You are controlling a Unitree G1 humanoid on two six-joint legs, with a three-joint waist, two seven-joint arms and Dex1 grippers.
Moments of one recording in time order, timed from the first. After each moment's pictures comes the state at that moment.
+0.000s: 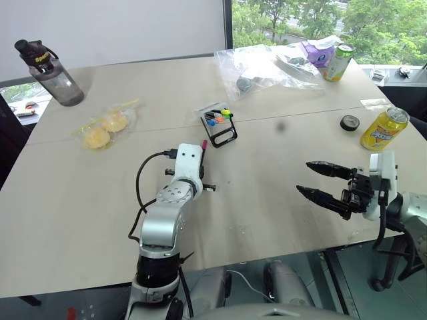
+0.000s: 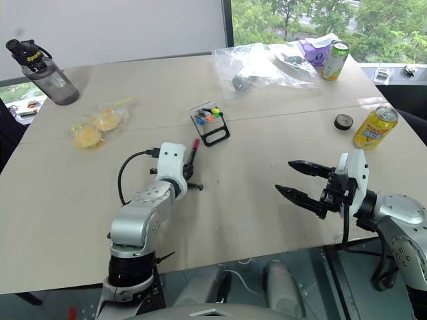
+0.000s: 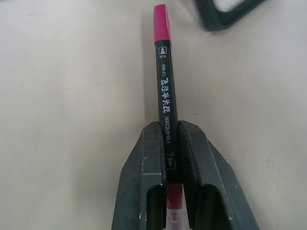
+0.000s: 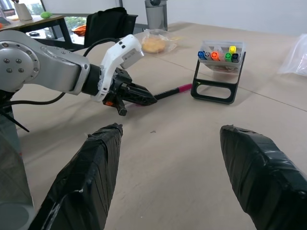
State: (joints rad) left arm -0.25 0.10 -0.01 -0.46 0.04 1.11 -0.05; right arm 0.03 -0.71 -0.22 -0.50 0.75 0.43 0.93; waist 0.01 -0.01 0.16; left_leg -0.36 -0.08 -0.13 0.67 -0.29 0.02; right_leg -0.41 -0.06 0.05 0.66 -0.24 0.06
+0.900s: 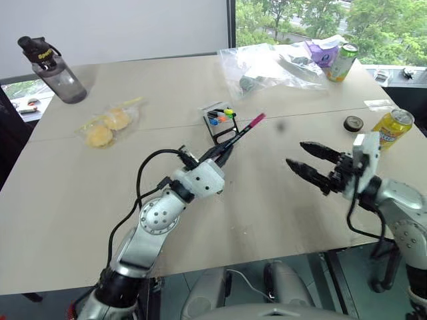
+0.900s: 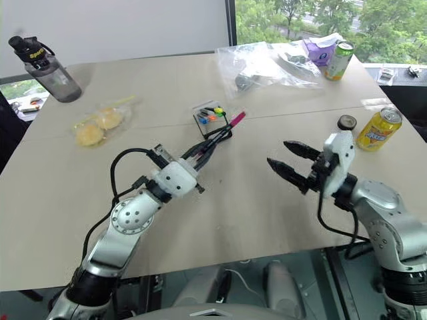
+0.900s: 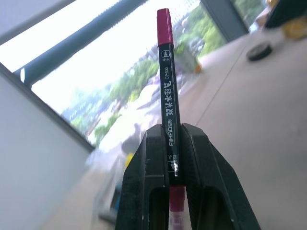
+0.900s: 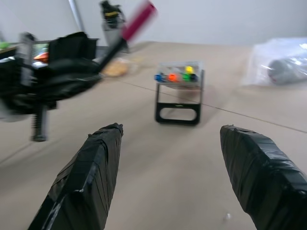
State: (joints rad) left arm -0.19 0.46 -0.21 -0.35 0.14 -0.17 -0.35; right arm -0.18 -0.52 -0.13 -0.46 0.71 0.61 0.59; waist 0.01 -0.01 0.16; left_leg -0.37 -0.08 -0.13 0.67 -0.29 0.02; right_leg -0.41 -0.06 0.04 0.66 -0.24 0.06
